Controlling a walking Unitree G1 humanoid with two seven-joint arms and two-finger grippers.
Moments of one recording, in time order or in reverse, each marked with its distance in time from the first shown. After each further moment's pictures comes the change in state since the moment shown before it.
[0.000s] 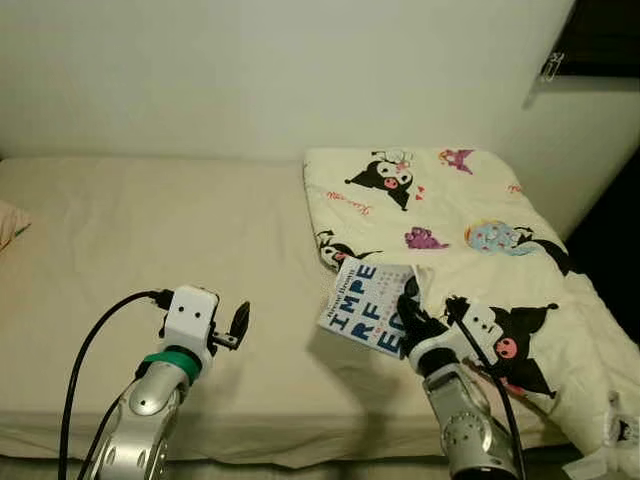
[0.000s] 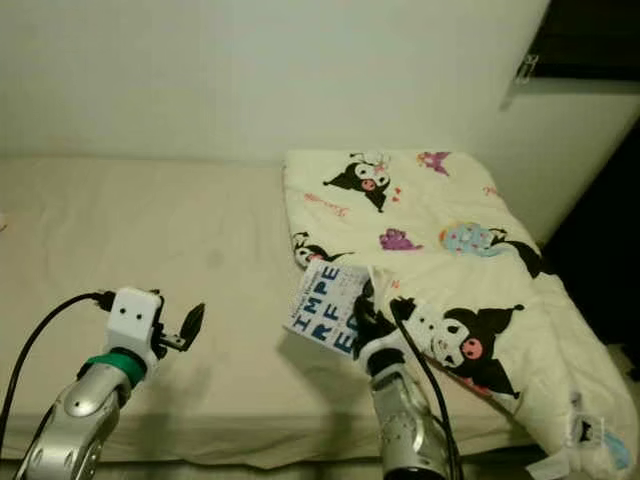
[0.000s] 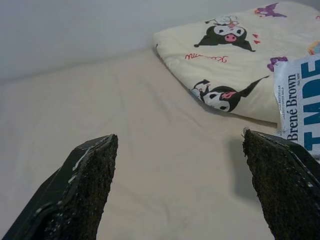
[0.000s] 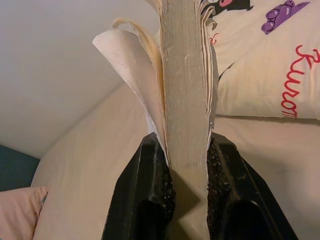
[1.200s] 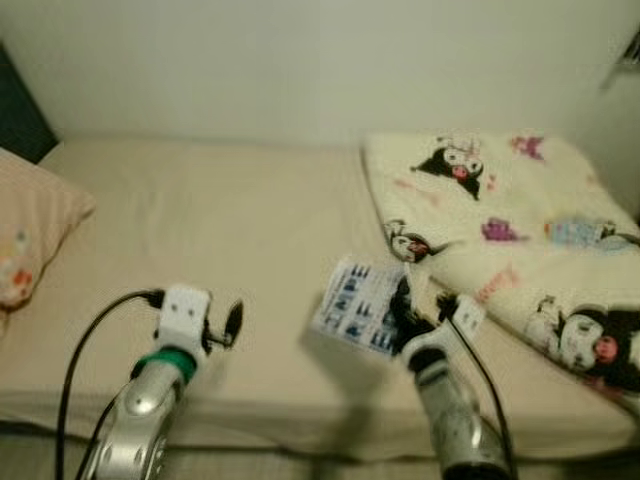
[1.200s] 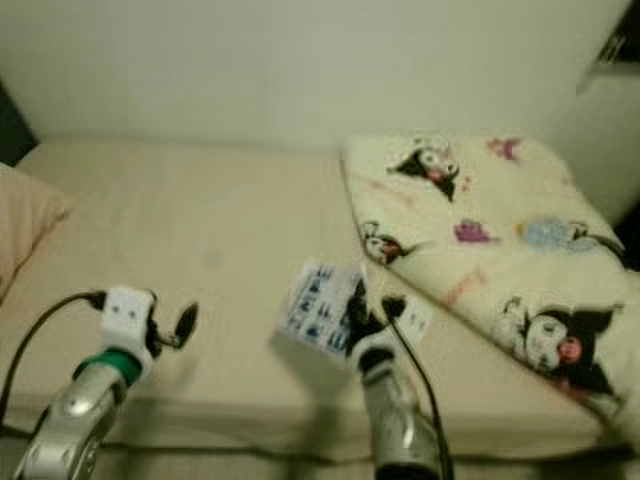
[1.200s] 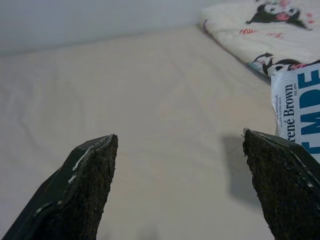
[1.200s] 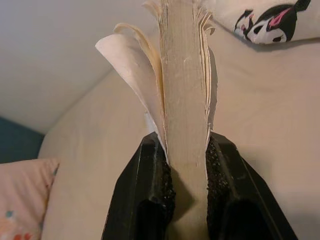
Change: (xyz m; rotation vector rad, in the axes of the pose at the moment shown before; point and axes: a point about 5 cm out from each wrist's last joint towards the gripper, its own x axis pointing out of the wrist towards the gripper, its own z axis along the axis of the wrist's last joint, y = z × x) left arm 0.000 0.001 0.000 -0.015 0.014 0.010; right arm 0.003 0.002 -0.007 0.006 0.013 -0.015
